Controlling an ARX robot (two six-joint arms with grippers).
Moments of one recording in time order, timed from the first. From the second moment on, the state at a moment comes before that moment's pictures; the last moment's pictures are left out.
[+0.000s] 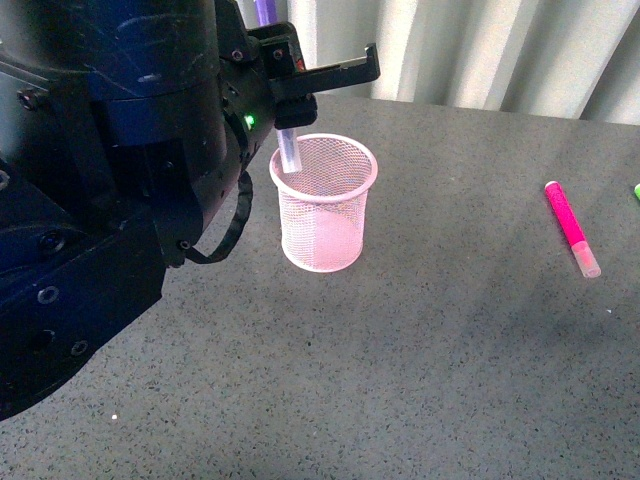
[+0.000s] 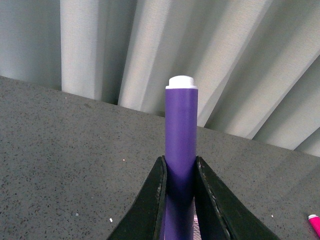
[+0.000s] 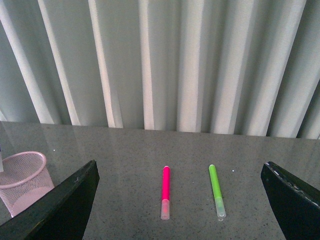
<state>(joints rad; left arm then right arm) -0.52 2.07 0.80 1.21 -0.38 -0.30 0.00 0.00 0.02 0.00 0.00 0.00</state>
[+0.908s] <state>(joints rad) -0.55 2.10 0.84 1.01 -0.38 -0.48 0.00 0.00 0.02 0.00 0.00 0.00</state>
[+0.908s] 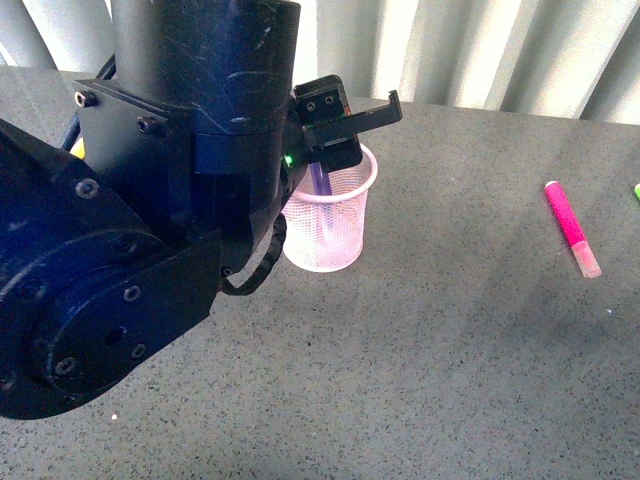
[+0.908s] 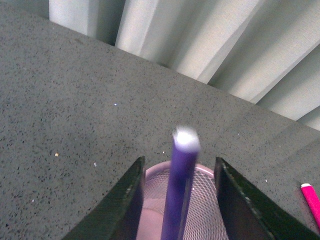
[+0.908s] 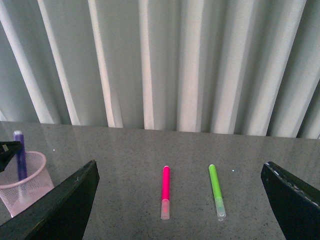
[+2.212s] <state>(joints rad) -0.21 1.17 0.11 1.04 -0.20 -0.02 0.00 0.00 0.02 0.00 0.00 0.00</state>
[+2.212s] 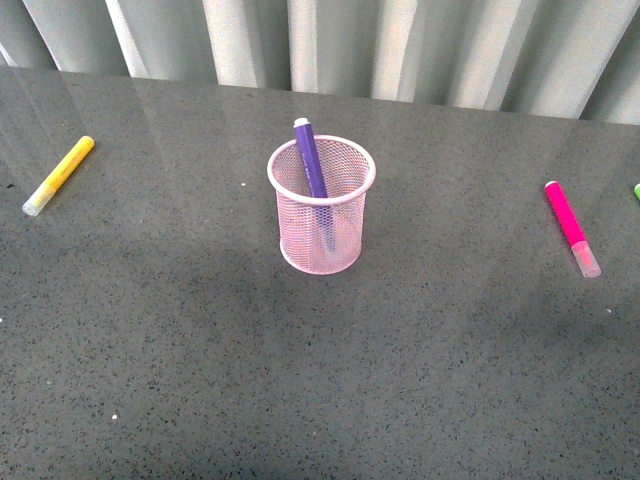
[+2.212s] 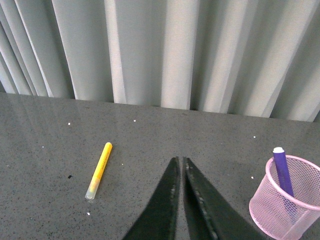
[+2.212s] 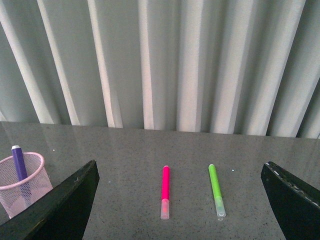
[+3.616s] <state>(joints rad) 0.00 0.21 0.01 0.21 0.00 -0.01 0.00 0.00 0.02 0.00 0.00 0.00</state>
